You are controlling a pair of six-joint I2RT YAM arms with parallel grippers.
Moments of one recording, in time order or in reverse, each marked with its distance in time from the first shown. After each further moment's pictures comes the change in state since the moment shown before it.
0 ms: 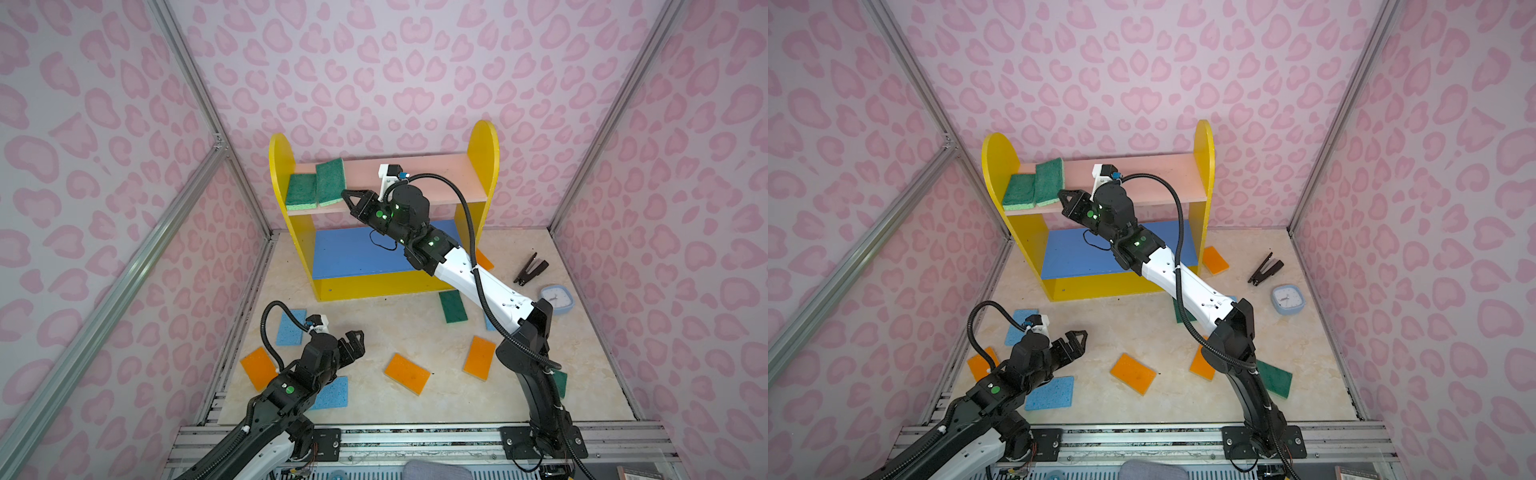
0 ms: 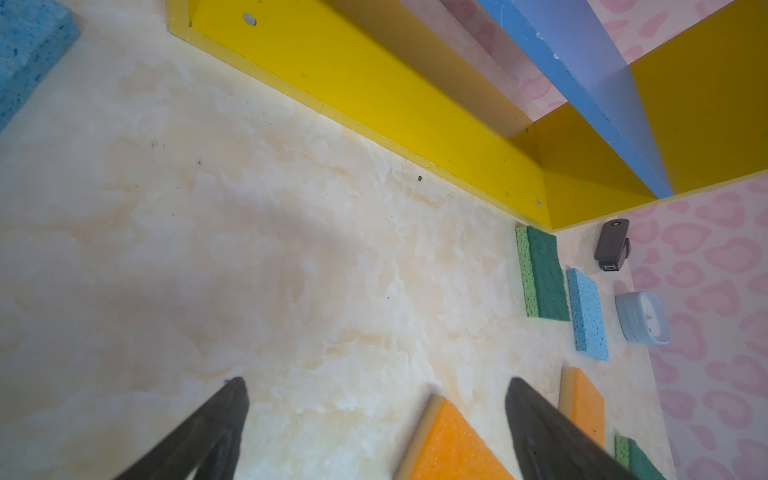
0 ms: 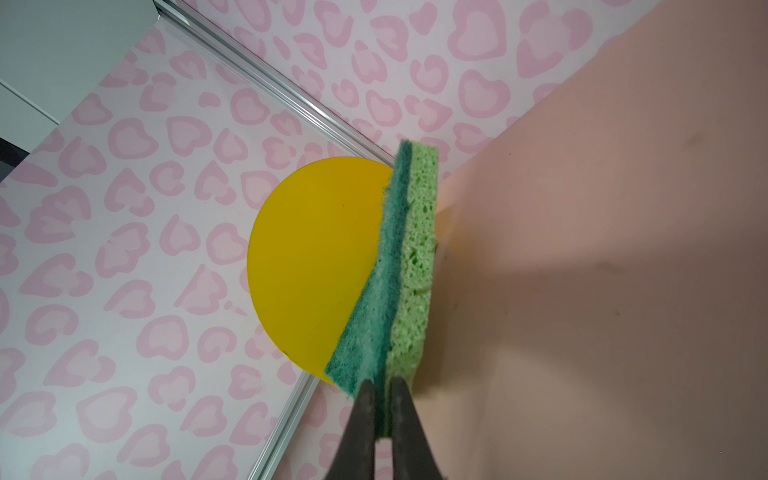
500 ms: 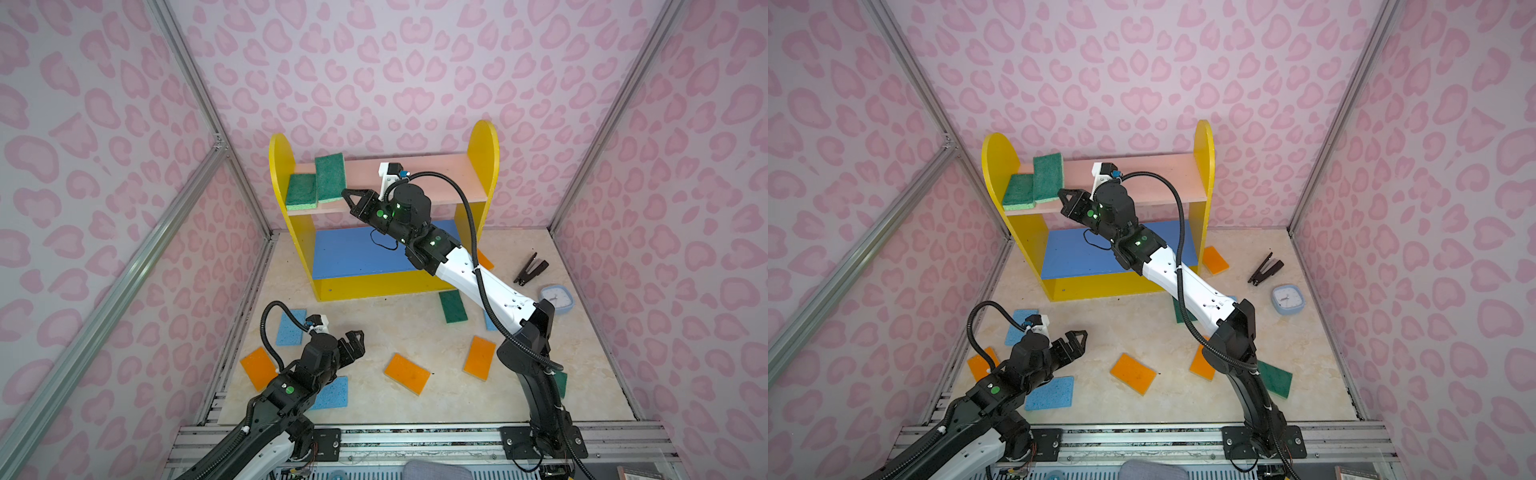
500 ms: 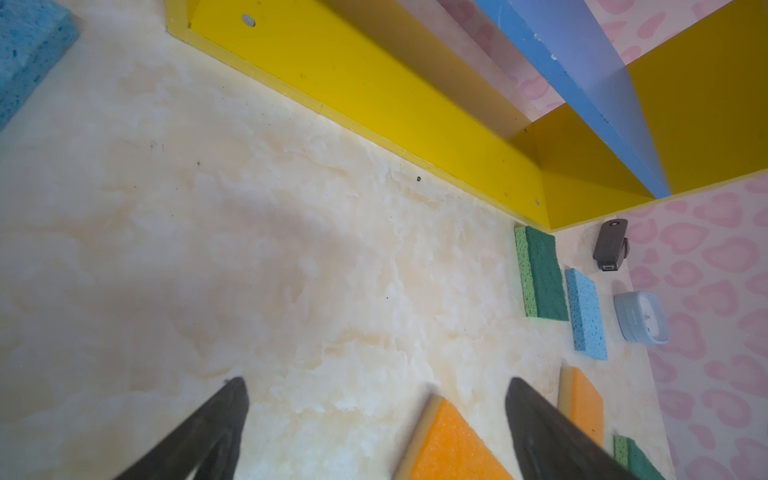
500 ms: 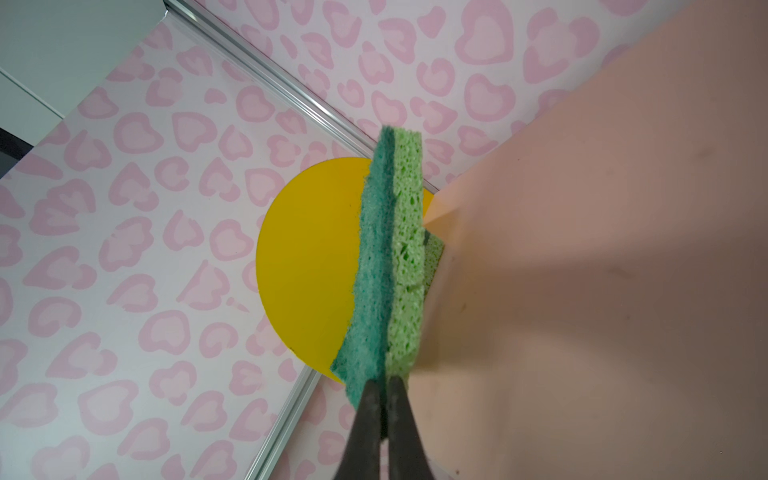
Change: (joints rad) left arm -0.001 -0.003 0.000 0.000 0.000 0.000; right arm 0.002 -0.009 0.003 -0.016 0.001 -0.016
